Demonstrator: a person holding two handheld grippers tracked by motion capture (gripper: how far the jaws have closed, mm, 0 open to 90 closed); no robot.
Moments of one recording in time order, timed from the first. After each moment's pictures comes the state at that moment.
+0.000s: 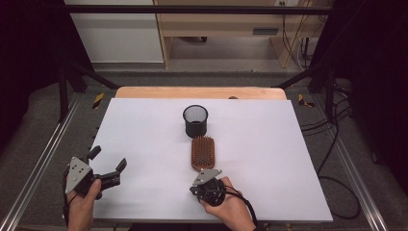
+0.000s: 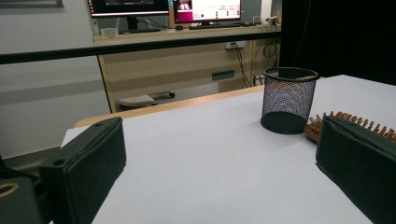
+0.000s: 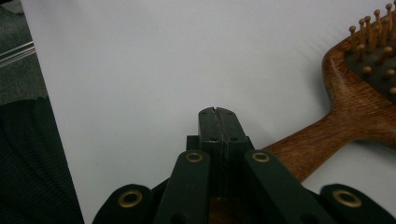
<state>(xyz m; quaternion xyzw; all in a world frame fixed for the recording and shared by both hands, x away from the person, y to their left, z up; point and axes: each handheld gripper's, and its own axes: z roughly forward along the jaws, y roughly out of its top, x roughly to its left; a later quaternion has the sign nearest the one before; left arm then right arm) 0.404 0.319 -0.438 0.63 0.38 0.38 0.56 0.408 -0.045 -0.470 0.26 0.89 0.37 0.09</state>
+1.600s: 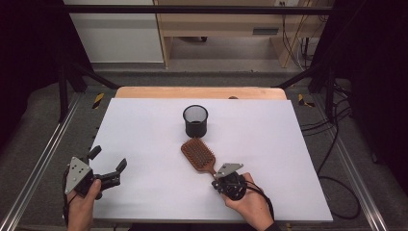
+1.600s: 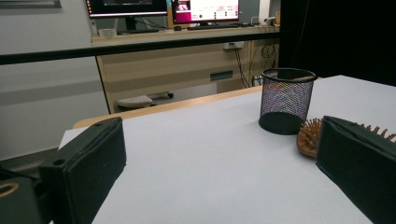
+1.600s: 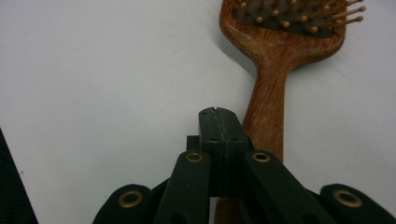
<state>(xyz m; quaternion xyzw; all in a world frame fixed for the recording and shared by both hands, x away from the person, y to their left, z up) 0.404 0.318 -0.437 0.63 0.37 0.38 0.56 0.419 -0.102 -0.465 0.31 0.89 0.33 0.11</state>
